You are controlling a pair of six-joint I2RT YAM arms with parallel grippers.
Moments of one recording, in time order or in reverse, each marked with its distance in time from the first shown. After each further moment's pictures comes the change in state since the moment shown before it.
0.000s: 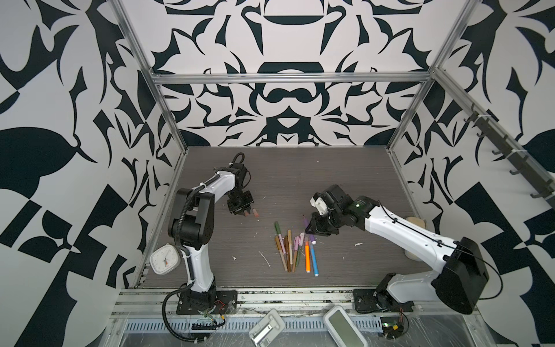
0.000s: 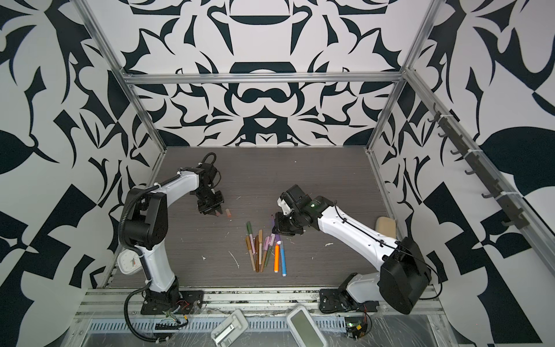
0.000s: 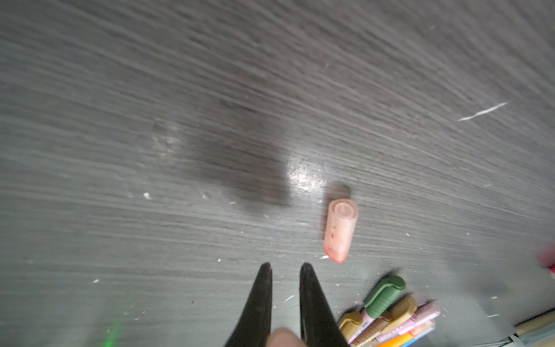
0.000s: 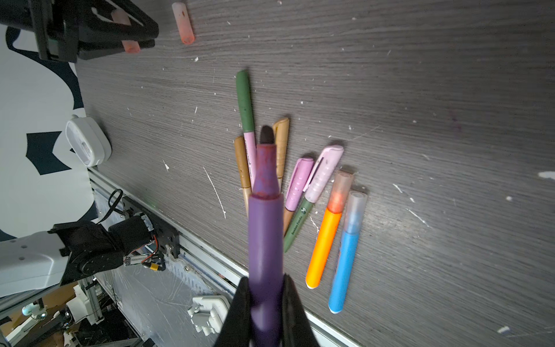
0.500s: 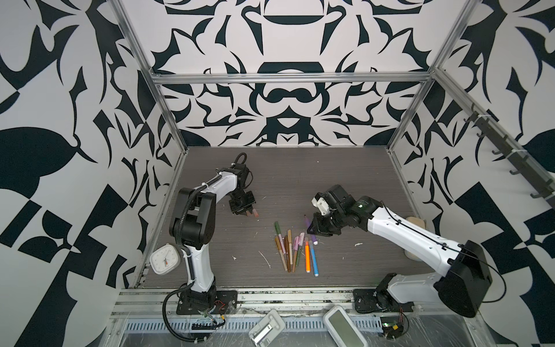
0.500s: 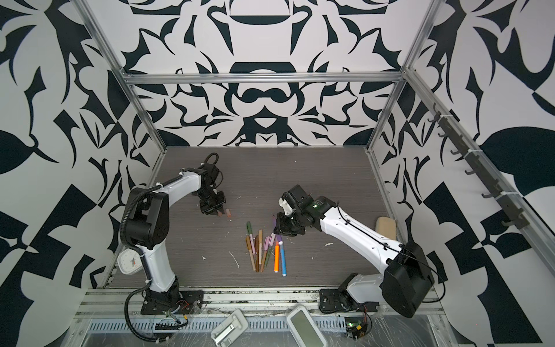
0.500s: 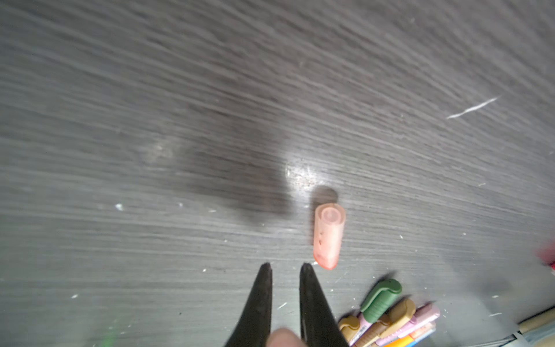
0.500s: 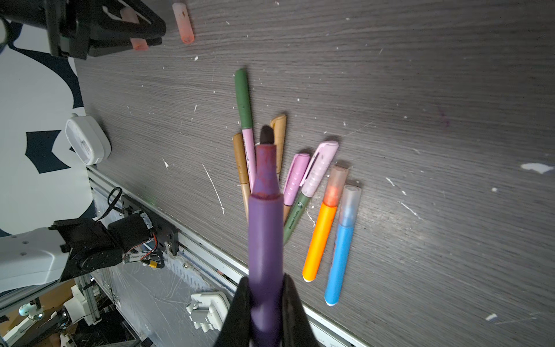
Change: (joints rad) left arm -0.027 0.010 -0.002 0.026 0.006 0.002; right arm -0.004 -0.028 0.000 -0.021 0.008 -0.003
